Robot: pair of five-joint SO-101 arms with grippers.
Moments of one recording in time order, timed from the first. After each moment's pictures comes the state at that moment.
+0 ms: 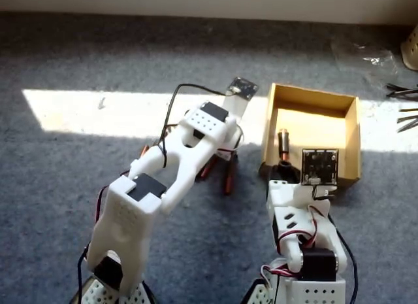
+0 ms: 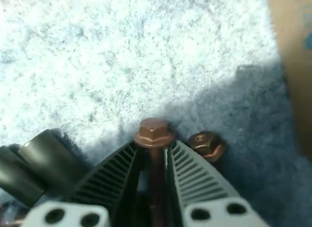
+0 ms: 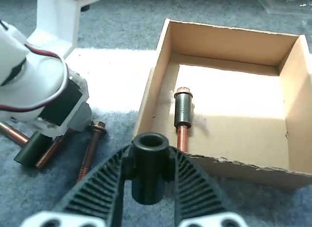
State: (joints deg) left arm 25.5 35.2 -11.7 63.5 8.0; right arm -2.9 -97.3 79.3 56.4 2.8
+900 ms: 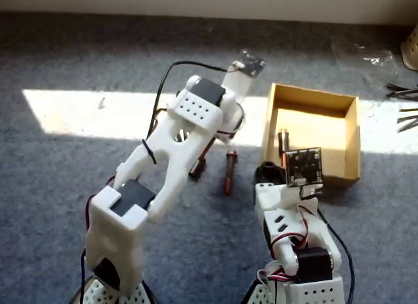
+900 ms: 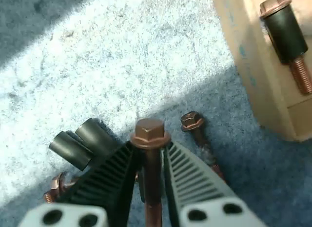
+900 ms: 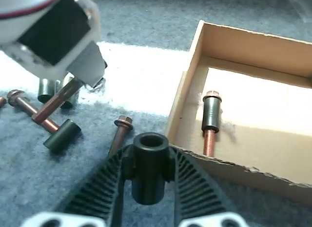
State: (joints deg) left arm 25.4 23.0 -21.7 79.2 2.1; right arm -11.3 -97.3 79.3 56.4 2.8
